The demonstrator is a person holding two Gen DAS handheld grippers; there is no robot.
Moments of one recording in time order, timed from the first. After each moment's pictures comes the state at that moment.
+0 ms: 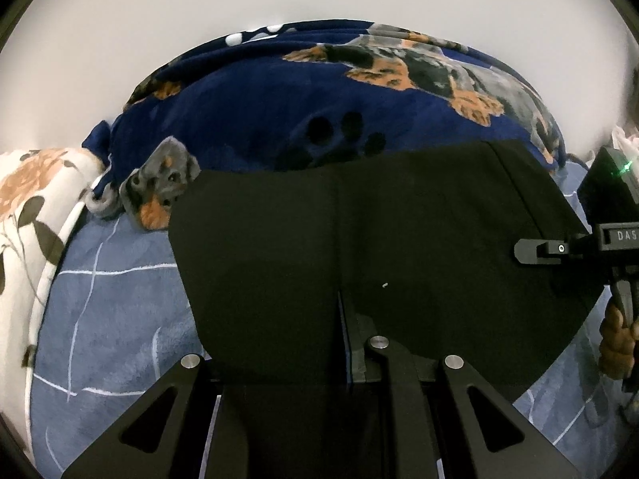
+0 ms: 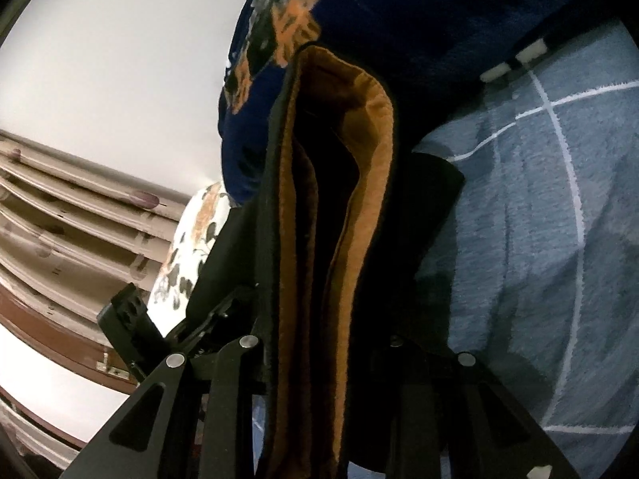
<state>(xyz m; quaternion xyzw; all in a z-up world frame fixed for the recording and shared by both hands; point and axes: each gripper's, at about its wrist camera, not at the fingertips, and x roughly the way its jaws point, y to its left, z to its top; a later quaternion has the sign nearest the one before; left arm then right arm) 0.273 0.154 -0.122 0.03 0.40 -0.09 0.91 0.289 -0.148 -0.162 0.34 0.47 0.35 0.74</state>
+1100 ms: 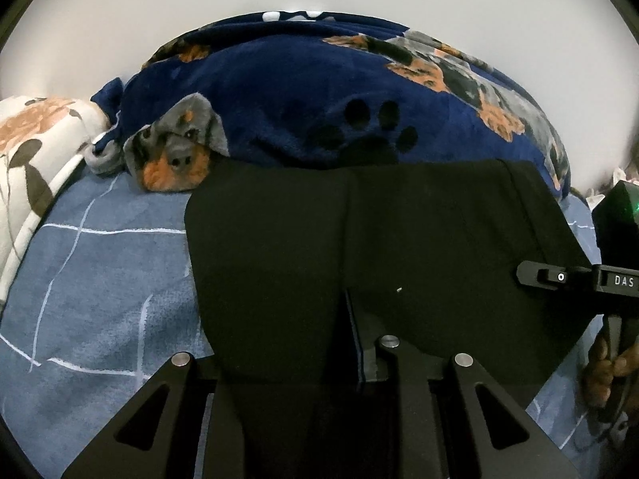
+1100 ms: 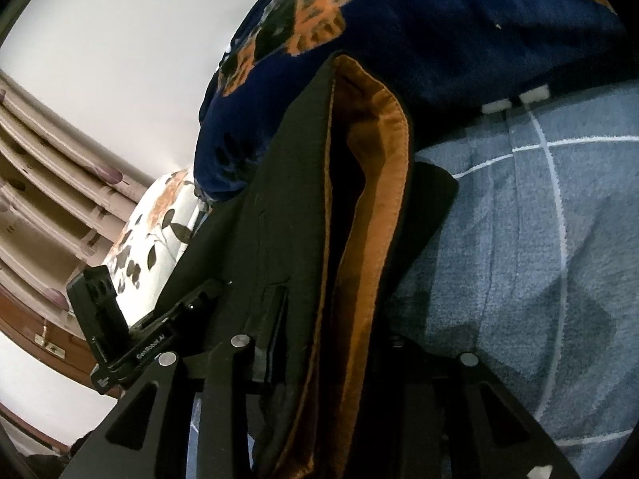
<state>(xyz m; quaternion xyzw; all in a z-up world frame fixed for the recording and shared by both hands) 0.273 0.178 -0.145 -0.04 0.39 -0.08 0.92 0.285 -0.121 -0.154 0.25 0.45 0.32 0.80</state>
